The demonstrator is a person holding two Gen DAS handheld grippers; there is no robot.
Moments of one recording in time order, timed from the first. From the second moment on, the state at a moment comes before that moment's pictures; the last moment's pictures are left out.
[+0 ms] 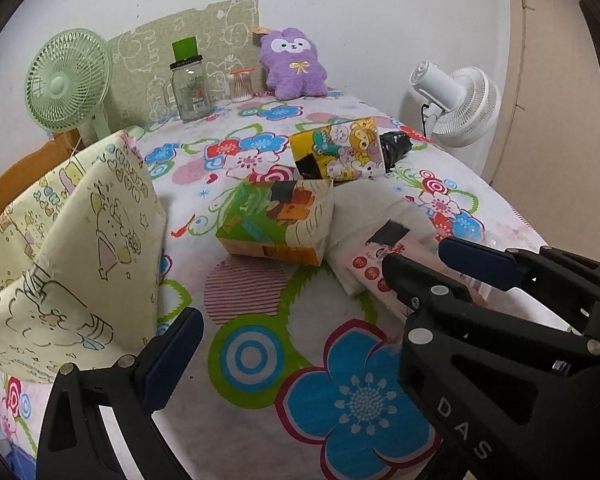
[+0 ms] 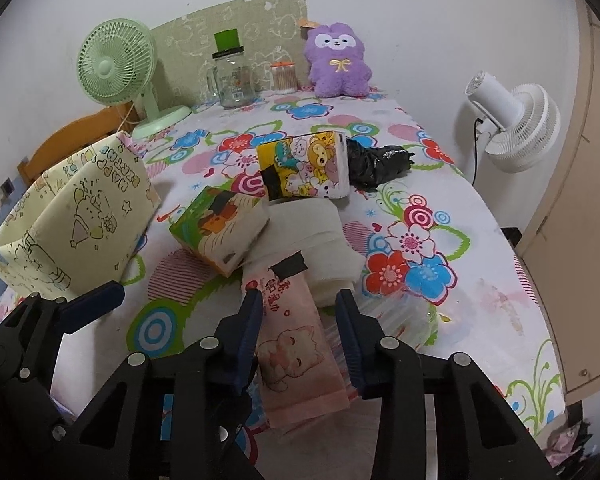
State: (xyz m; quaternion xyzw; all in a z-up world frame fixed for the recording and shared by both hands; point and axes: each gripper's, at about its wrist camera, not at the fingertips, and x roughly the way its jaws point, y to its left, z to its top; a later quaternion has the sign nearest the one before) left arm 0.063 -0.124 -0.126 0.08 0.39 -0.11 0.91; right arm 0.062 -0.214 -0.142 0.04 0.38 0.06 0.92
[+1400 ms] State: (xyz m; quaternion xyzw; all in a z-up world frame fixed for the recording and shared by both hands) left arm 0.069 -0.187 -0.125 0.09 0.41 -0.18 0.89; right arm 0.051 -0.284 -0.143 0.10 0.38 -0.01 0.92
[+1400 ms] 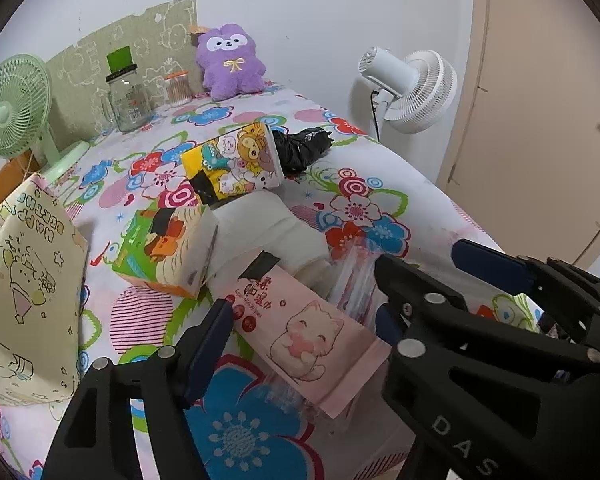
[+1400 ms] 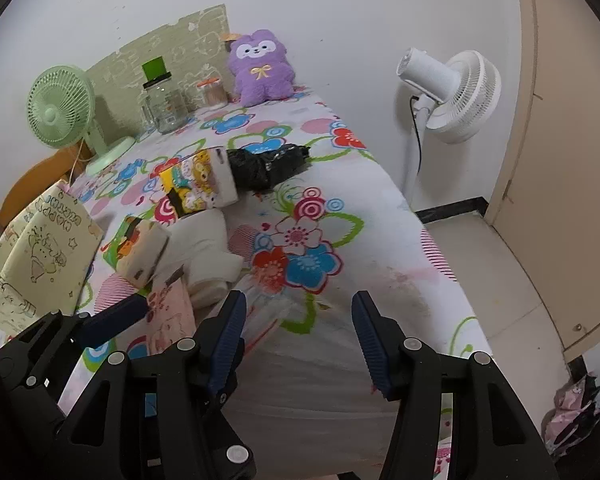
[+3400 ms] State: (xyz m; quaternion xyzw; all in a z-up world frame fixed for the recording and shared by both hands) left arm 0.062 -0.084 -0.124 0.04 0.43 -0.14 0.89; right arm 0.068 -0.196 -0.143 0.12 0.45 0.02 0.89
